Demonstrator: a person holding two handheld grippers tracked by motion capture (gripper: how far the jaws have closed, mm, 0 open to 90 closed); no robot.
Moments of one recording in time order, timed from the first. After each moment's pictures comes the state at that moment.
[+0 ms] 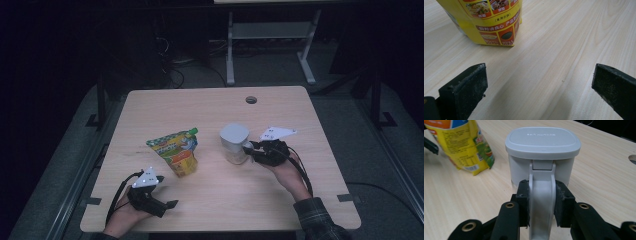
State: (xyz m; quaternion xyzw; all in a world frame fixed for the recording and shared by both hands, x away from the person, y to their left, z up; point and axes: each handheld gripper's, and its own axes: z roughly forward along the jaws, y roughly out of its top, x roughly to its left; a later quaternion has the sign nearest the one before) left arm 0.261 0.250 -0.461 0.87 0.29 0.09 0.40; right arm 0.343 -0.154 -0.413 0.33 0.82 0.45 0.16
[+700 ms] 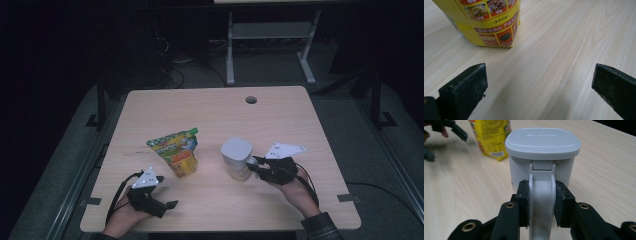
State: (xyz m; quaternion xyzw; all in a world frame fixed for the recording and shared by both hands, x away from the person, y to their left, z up) left arm 0.259 0.249 -0.460 0.86 0.29 0.09 0.41; right arm 0.292 -0.163 -0.411 0.30 0.83 0.45 0.15
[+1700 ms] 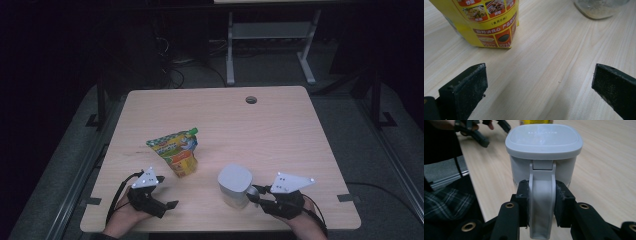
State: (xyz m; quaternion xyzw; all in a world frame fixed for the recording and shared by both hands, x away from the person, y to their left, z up) left arm 0.260 0.250 -0.460 0.86 0.28 0.08 0.41; right arm 0.216 -0.162 -0.418 0.27 0.83 0.47 0.11
